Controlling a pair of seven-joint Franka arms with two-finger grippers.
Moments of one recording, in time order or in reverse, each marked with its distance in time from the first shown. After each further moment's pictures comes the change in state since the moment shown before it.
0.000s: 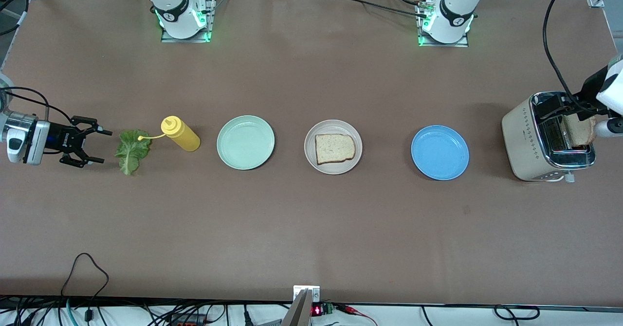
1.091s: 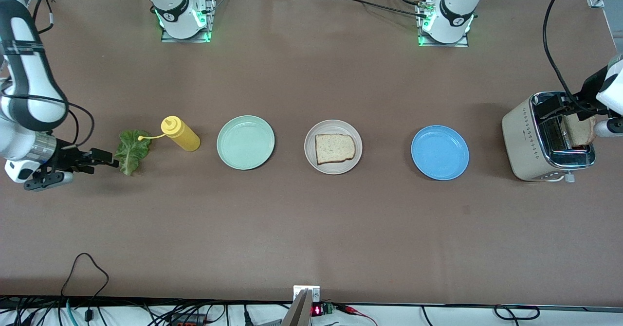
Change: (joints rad) left arm 0.000 0.000 0.000 0.000 0.000 0.000 0.000; right arm 0.148 -0.061 0.141 -0.007 -0.670 0.423 1.289
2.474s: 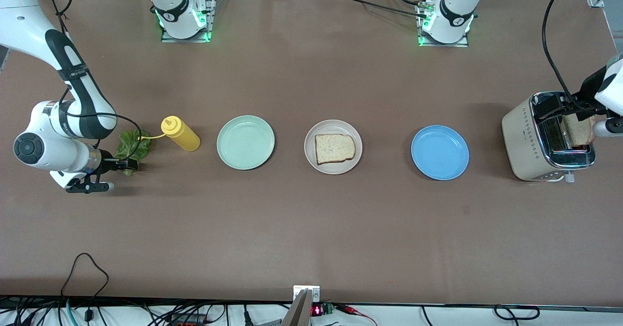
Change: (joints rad) left arm -0.002 0.000 -0.002 0.000 0.000 0.000 0.000; right arm 0.043 0.149 0.005 -0.011 -0.359 0.038 0.355
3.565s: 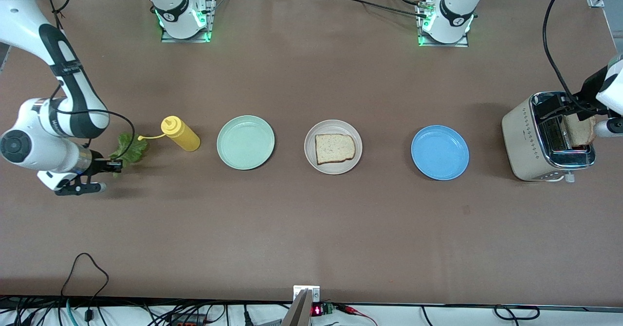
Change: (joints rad) left arm 0.003 0.000 0.002 0.000 0.000 0.000 0.000; right arm 0.000 -0.059 0.001 0.054 -0.003 -0.083 -0.076
